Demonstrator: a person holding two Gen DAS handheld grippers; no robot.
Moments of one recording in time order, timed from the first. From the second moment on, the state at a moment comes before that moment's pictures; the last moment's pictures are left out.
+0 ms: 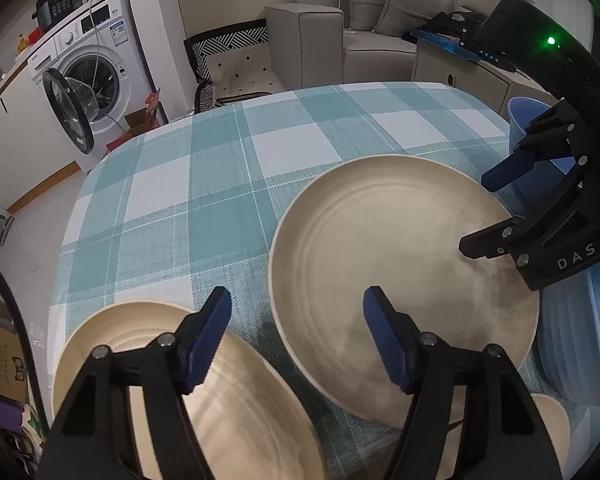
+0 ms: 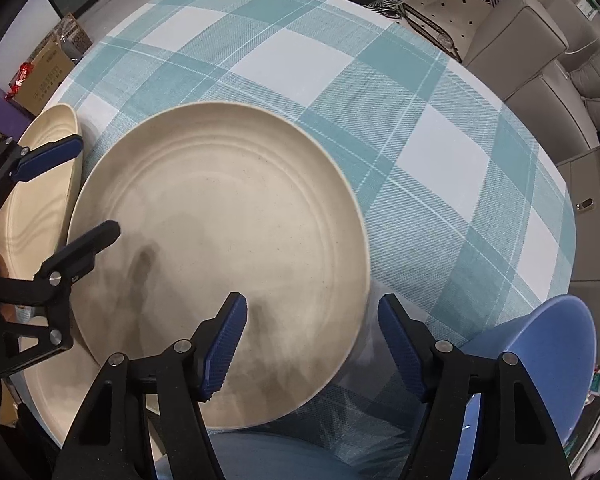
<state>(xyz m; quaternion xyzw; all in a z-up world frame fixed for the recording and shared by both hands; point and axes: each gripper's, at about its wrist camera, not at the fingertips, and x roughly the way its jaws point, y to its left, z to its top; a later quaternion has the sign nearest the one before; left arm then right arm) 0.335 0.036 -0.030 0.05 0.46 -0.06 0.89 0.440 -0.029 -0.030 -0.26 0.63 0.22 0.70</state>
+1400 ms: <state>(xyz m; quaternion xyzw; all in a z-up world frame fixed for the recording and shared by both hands) 0.339 0.040 -0.036 0.03 0.48 -0.06 0.88 0.424 -0.007 -0.043 -0.29 0.62 0.18 0.70</state>
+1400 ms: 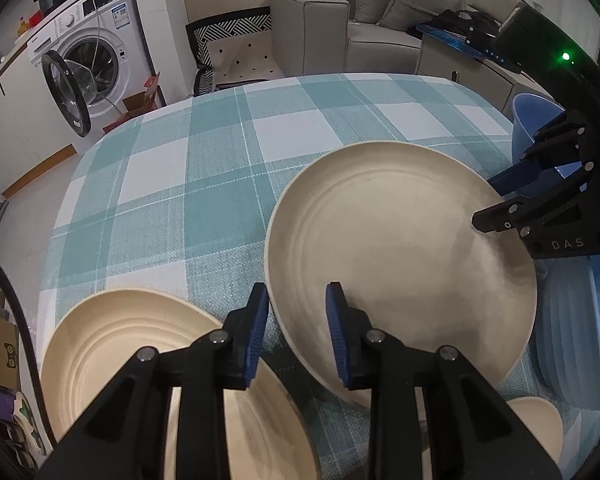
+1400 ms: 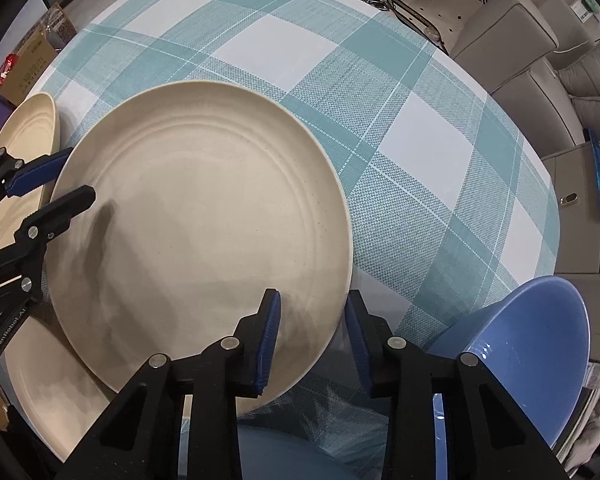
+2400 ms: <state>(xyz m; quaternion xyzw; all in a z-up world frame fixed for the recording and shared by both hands) 0.331 0.041 -0.025 0.02 0.48 -0.06 0.88 0.418 -0.021 -0.028 -0.27 0.62 0.16 0.72</state>
